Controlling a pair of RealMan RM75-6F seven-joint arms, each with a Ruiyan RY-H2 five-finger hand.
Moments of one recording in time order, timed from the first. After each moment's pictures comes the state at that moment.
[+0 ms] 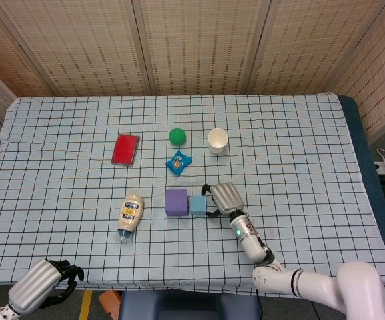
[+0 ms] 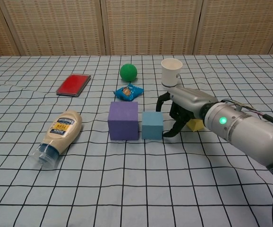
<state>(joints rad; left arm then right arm) -0.20 -1.04 0.26 -1.60 2.02 1.52 -0.17 0.76 -1.85 0.23 -1.24 -1.02 0.91 -0.35</state>
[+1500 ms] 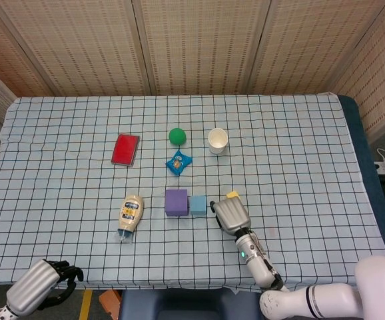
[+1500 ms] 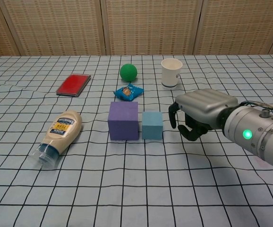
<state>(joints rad) -0.20 -1.03 0.26 -1.60 2.04 1.54 -0.20 0.76 -1.69 0.09 -1.70 -0.80 1.19 -0.90</state>
